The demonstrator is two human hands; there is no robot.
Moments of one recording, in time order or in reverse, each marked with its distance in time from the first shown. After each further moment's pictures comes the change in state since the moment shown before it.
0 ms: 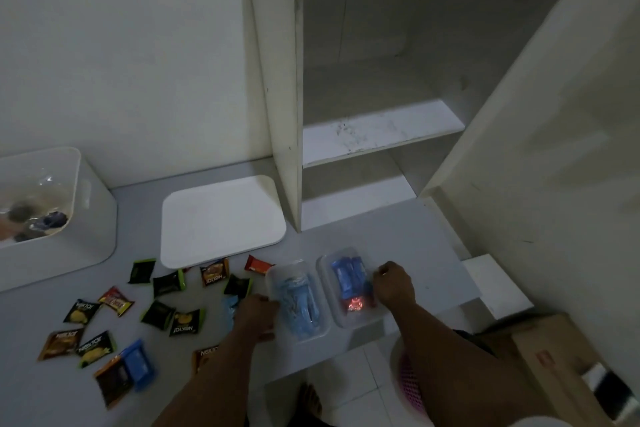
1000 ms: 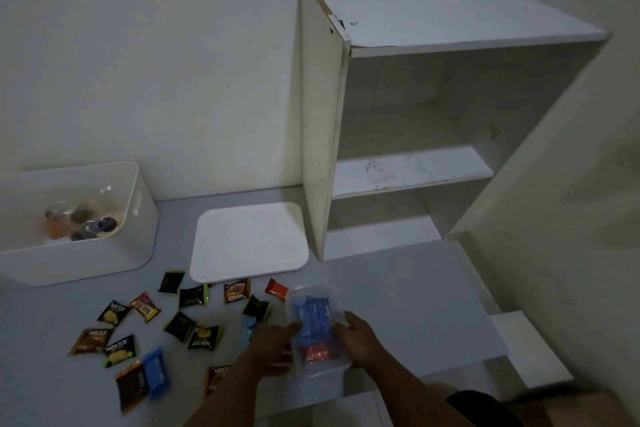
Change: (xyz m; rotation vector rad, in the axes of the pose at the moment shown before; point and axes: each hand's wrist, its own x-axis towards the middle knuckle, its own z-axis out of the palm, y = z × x) left_hand -0.041 0.000 -0.012 -0.111 -0.143 0.020; right_hand -0.055 -0.036 0.053 0.243 -0.535 -0.189
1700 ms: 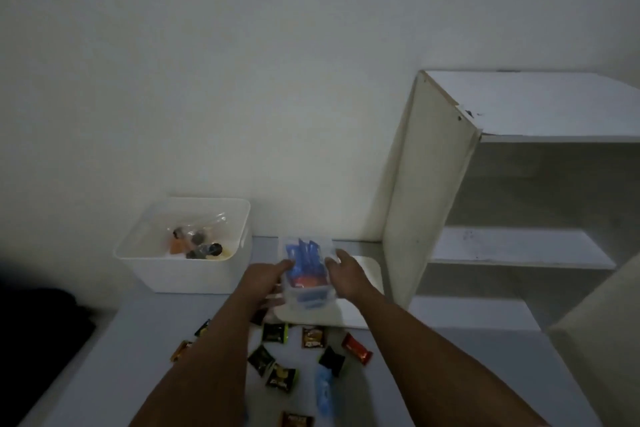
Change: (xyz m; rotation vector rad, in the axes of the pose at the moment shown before) left_hand -0.093 0.120 -0.198 -0.306 0.343 0.367; right_hand 0.029 -0.269 0.108 -0.199 -0.023 -0.395
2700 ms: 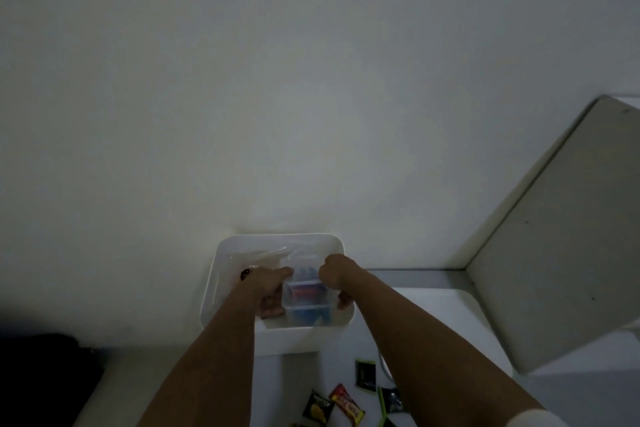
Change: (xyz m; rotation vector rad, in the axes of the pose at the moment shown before) left_hand 0.234 0.060 -0.283 0.117 -0.181 -0.261; right_hand 0.167 -0.219 0.248 -0.346 -0.204 0.362
